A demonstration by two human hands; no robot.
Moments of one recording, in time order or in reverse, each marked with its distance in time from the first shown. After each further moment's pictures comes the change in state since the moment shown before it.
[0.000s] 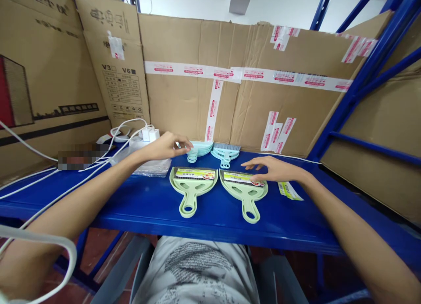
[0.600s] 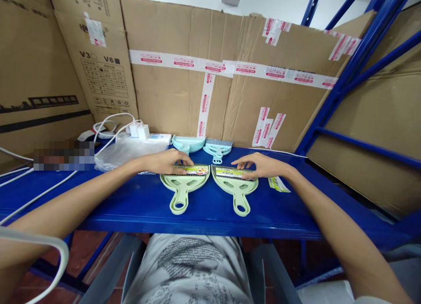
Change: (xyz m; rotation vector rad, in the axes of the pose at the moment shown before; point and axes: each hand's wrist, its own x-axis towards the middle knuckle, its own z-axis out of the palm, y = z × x) left_hand -0.002 0.008 0.046 -0.043 -0.386 0.115; right_hand 0.009 -0.001 0.010 0.018 -0.031 -0.061
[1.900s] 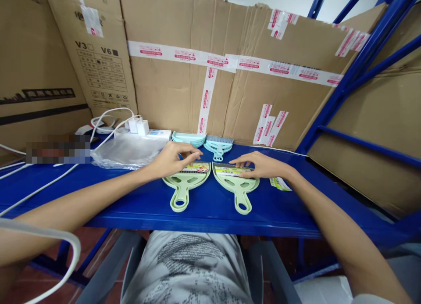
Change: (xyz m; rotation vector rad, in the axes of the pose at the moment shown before) left_hand 0.005 0.045 0.025 -0.149 0.633 0.025; right_hand 0.002 -0.010 0.006 -0.102 0.030 -0.072
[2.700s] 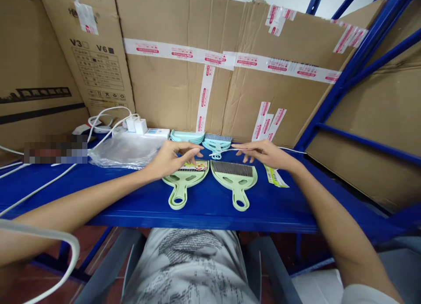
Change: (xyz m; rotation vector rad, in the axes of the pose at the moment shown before) left_hand -0.002 0.010 0.006 -0.240 0.076 -0.078; right_hand -0.010 -0.011 -0.019 0.244 0.212 -0.020
